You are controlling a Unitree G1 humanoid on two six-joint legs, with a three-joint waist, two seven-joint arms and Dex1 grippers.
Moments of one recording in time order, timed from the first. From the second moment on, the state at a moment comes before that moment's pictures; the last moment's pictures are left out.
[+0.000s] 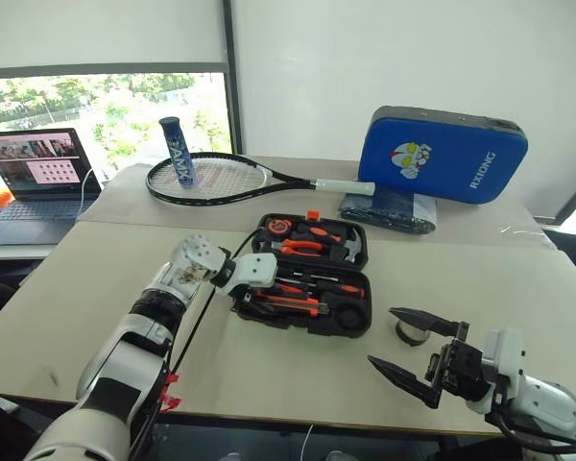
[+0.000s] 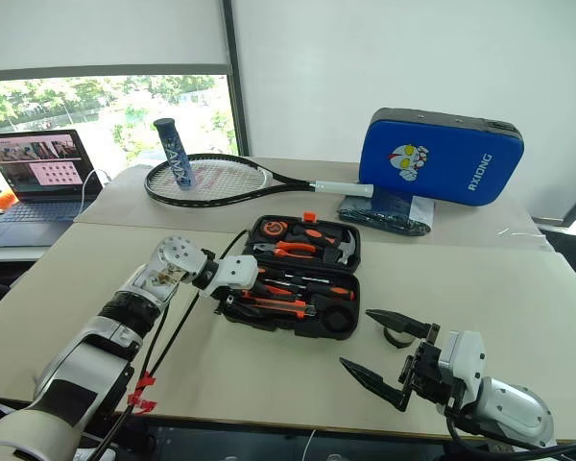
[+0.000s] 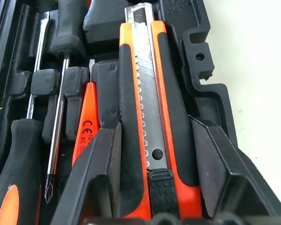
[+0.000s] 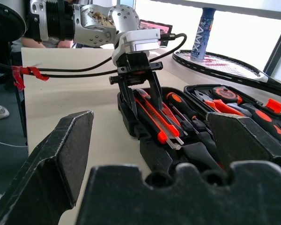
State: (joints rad) left arm -0.98 0.45 -0.35 0.78 0.08 -0.20 -1.49; right arm 0.23 -0.57 -0.20 -0.45 0.57 -0.06 0.98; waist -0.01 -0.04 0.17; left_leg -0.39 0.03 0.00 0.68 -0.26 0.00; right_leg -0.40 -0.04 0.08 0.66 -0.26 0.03
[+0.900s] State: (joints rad) left arm -0.94 0.49 -0.22 0.76 -0.07 -0.18 -1.58; right arm 0.20 -0.56 -0.18 -0.40 0.56 -0.06 0.99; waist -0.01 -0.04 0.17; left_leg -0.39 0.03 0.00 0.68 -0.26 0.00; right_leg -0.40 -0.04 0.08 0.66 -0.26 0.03
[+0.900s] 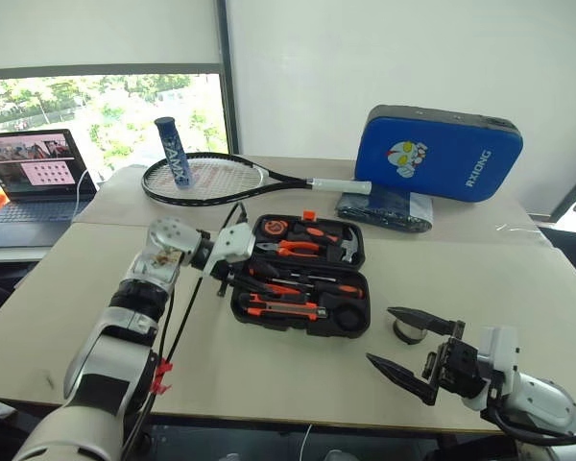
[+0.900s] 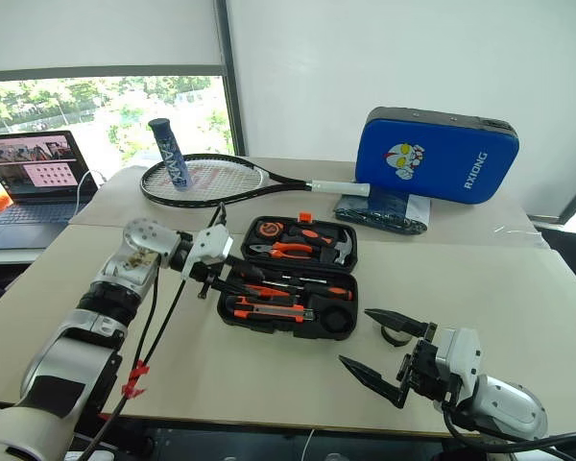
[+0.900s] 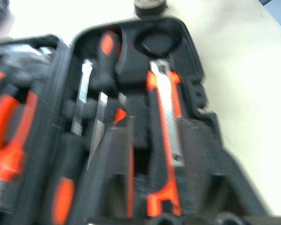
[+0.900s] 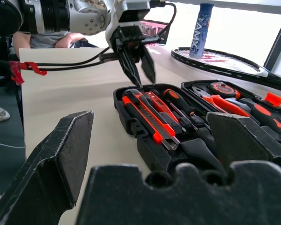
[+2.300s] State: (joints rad) left arm -0.79 0.42 -0.24 0.66 -0.04 -0.20 -1.39; right arm 0.18 -0.54 -0.17 -0.40 0.53 -0.07 0.98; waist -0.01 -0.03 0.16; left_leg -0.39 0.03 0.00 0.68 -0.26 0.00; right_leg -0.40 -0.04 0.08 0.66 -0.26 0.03
